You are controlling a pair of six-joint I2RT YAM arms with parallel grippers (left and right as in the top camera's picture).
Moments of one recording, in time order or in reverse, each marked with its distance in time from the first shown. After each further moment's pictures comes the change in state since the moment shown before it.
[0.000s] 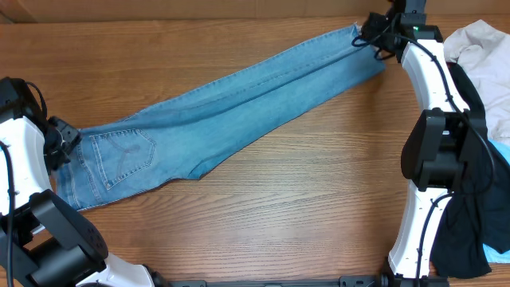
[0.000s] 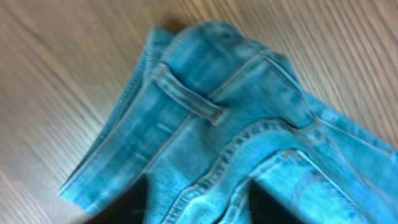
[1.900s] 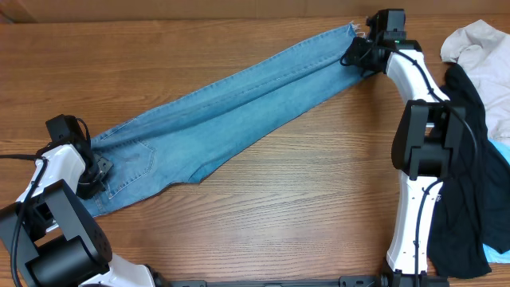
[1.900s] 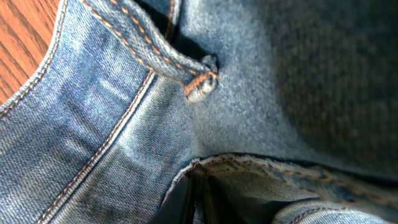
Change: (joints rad) left arm -0.066 -0.011 -0.441 0.346 -0.133 -0.095; right arm 0.017 0.162 -0.009 0.044 -0.099 -0.080
